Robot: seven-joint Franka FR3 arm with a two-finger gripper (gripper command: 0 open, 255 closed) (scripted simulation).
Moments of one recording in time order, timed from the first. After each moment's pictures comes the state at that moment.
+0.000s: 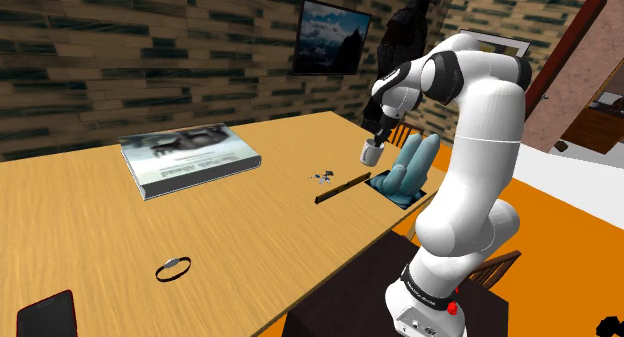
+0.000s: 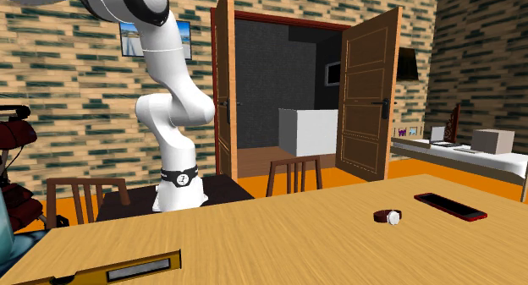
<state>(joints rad) -0.52 0.35 -0.42 -1.86 0.25 2.16 -1.01</state>
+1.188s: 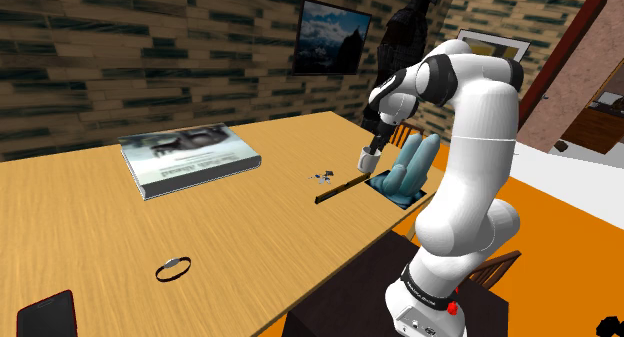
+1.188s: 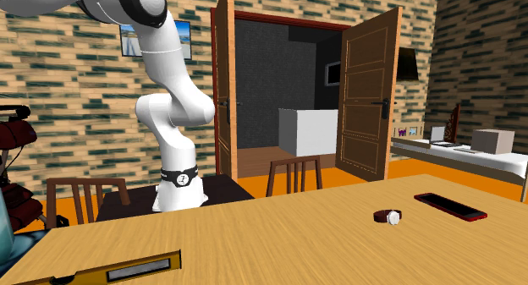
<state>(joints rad) -0.53 0.39 -0.41 -1.89 0.27 2.22 -1.04</state>
